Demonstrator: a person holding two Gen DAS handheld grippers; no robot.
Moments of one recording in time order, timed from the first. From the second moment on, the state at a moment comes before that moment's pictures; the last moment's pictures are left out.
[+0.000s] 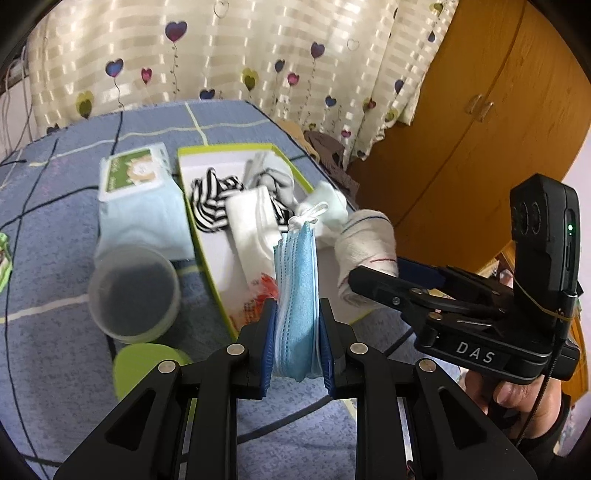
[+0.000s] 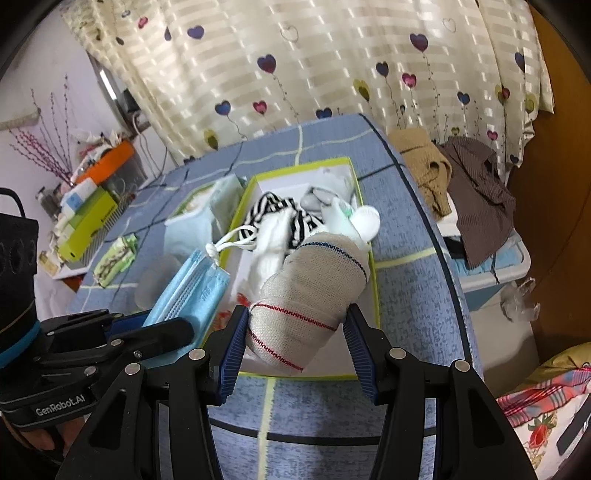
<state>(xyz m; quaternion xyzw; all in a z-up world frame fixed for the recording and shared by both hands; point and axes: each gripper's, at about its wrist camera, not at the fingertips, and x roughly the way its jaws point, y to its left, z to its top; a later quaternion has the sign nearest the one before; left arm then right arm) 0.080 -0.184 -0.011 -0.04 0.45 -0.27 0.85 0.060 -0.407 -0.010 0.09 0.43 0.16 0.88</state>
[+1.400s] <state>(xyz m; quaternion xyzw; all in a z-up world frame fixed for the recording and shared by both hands) 0.126 -0.205 -0.044 -0.07 0.50 -0.26 0.82 0.115 -0.407 -0.022 0.01 0.46 0.18 0.87</state>
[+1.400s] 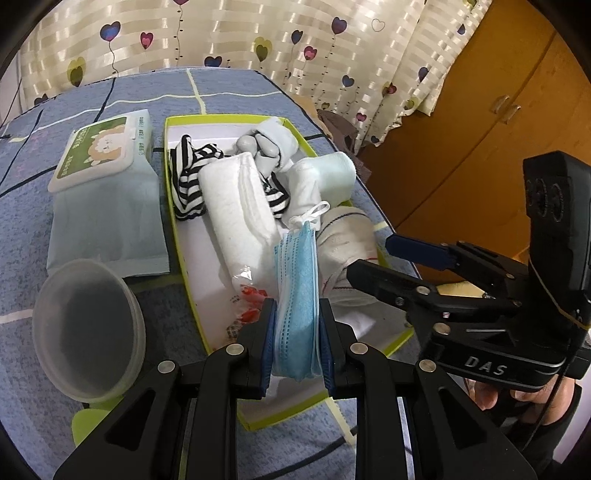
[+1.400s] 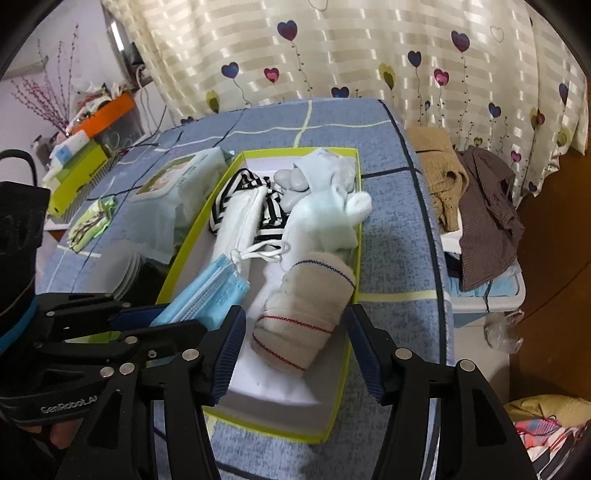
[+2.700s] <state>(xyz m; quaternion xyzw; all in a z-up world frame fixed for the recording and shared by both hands) 0.098 -0.145 0.012 -0.10 0.42 -0.24 0.87 0.087 -0.359 -0.041 -0.02 0.48 0.19 0.86</state>
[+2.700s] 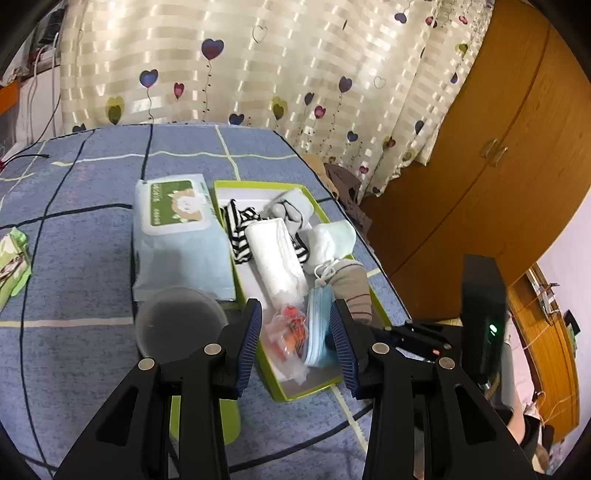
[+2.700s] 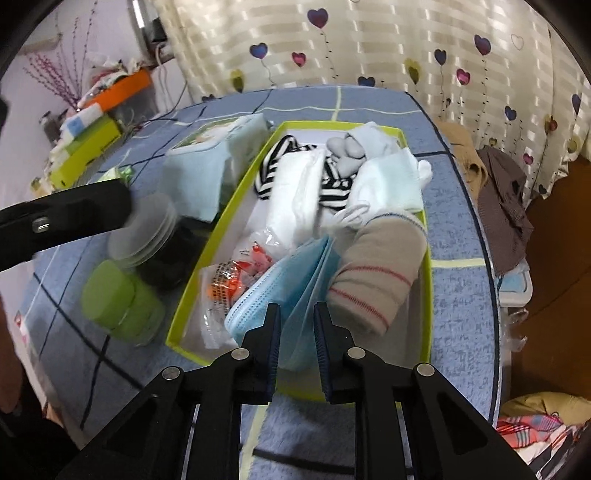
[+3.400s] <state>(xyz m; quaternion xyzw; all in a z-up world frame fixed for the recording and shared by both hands) 0.073 -0.094 0.026 -0.10 0.38 -0.22 0.89 0.061 -0.360 0.007 0.01 0.42 0.16 0.89</state>
